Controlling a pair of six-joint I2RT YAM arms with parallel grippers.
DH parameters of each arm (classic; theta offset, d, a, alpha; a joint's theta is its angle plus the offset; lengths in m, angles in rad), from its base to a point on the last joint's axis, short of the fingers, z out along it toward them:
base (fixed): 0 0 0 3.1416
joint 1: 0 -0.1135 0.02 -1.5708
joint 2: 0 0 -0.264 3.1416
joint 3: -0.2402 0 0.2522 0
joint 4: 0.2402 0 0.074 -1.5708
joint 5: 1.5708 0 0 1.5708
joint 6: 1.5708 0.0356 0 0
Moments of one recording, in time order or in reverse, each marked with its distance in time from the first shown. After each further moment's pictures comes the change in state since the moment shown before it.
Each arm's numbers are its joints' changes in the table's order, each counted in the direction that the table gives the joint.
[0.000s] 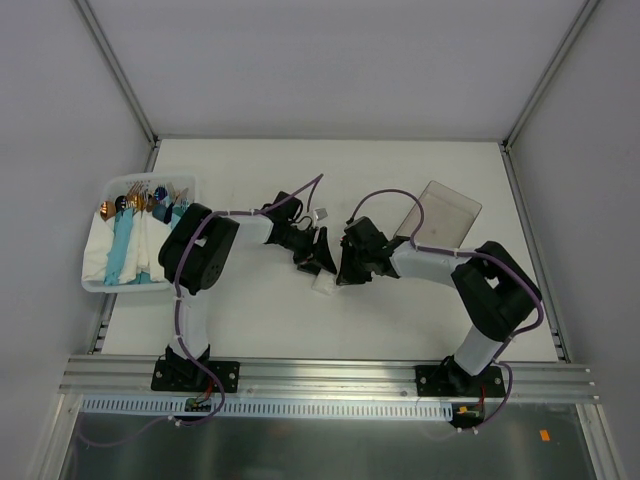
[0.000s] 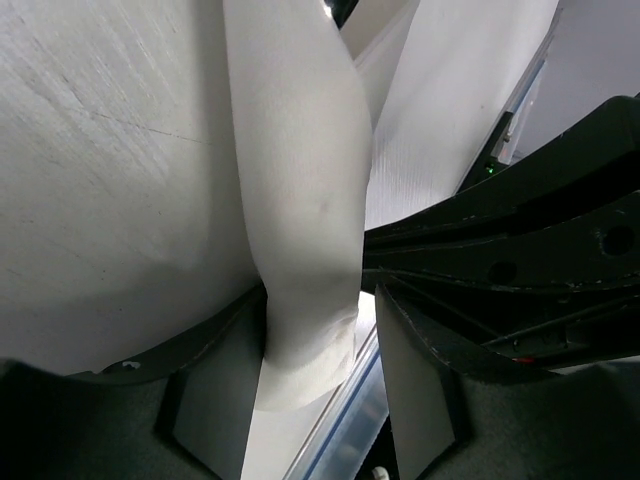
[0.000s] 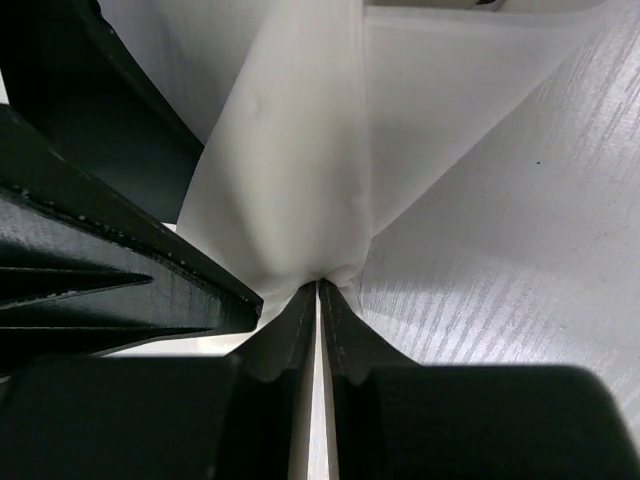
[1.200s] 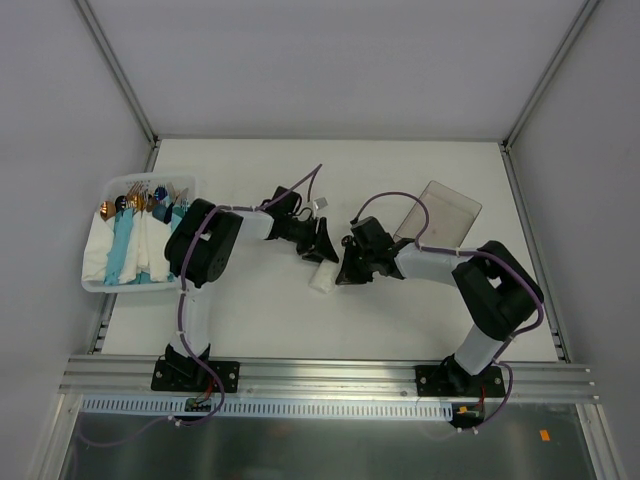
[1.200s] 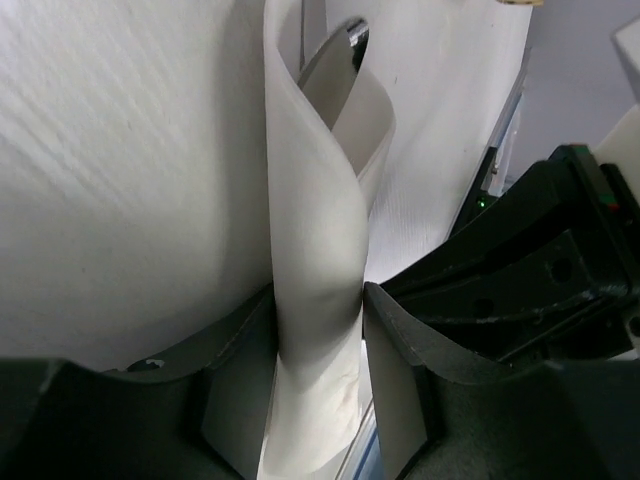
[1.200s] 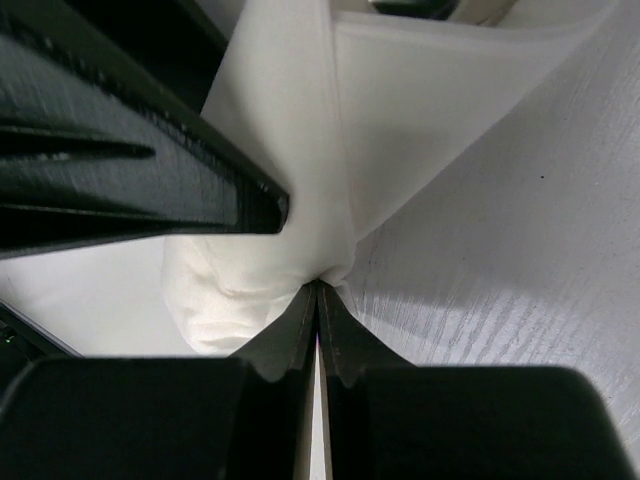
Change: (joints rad) left arm -0.030 -0.082 -0.074 -0.116 0.020 0.003; right arm 0.041 -0.001 0.053 -0.082 -0.079 0.016
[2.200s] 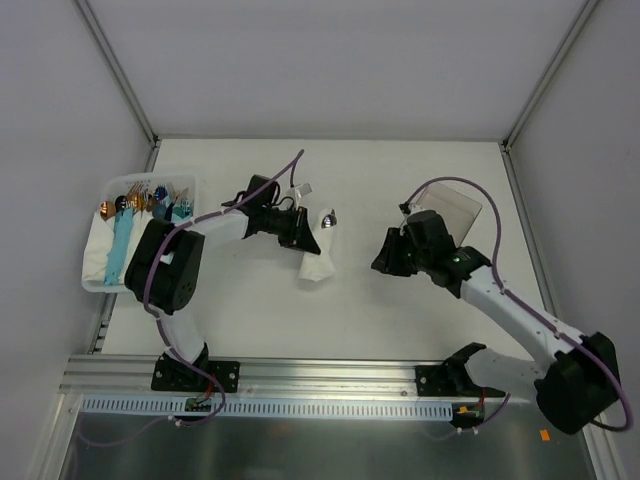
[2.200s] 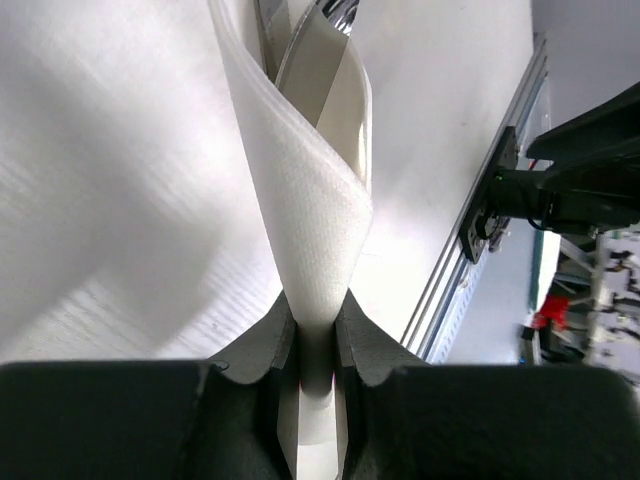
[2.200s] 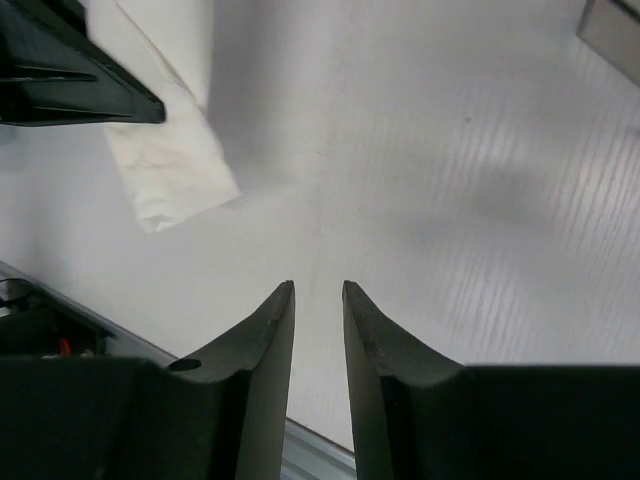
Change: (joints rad) left arm -0.067 0.270 0.132 0.093 -0.005 0.150; right arm 0.141 0.530 0.079 0.310 0.074 -0.144
